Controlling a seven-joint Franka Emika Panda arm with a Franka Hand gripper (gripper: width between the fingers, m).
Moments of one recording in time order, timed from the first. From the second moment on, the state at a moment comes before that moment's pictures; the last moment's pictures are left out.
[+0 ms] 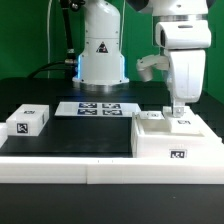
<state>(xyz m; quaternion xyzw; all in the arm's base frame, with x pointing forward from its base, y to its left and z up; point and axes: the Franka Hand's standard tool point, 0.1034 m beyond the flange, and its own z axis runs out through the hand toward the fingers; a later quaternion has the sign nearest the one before) 0.541 0.104 0.057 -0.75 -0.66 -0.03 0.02</state>
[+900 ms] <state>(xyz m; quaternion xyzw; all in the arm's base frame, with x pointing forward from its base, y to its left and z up) 0.574 0.100 0.057 -0.75 -0.66 -0.04 0.02</state>
